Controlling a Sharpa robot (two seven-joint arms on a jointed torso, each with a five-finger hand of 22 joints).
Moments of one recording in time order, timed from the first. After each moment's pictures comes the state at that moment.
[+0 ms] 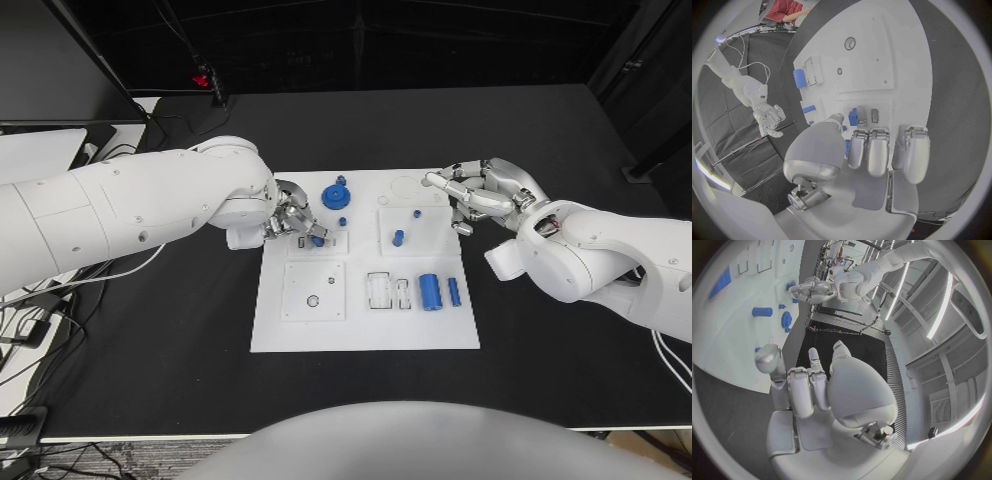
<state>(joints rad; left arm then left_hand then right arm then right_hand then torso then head) 1.41 -0.57 -0.23 1.30 -0.81 0.28 -0.56 1.10 0.10 -0.05 0.29 0.48 0.69 0.08 0.73 0.70 1.46 0.02 1.57 1.31 1.47 -0.03 1.57 1.31 0.01 1.46 0.09 1.57 1.31 1.15 -1.04 -0.06 1.74 -0.41 -0.43 0.22 1.36 0.14 -0.20 0.29 0.29 0.73 0.17 0.42 0.15 1.46 0.09 1.57 1.31 1.46 0.03 1.53 1.31 0.11 1.25 0.14 1.05 1.28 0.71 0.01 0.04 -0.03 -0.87</state>
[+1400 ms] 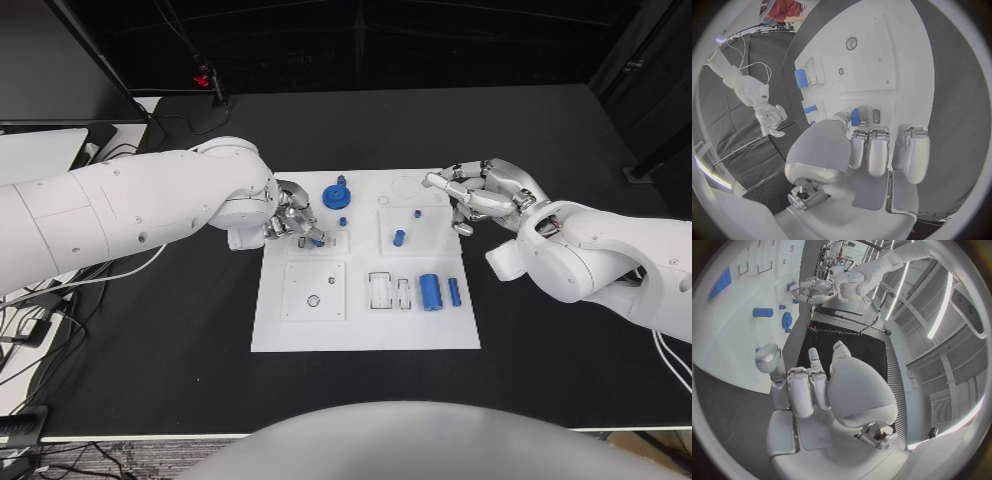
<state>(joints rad) 1.41 -0.58 -0.23 1.30 -0.81 0.28 -0.55 1.28 0.13 0.10 0.29 0.69 0.69 0.08 0.72 0.72 1.46 0.02 1.58 1.31 1.47 -0.03 1.57 1.31 0.01 1.46 0.09 1.57 1.31 1.15 -1.04 -0.06 1.74 -0.41 -0.42 0.21 1.36 0.14 -0.20 0.29 0.30 0.73 0.17 0.43 0.15 1.46 0.09 1.58 1.31 1.46 0.03 1.53 1.31 0.11 1.25 0.14 1.05 1.28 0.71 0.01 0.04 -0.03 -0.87</state>
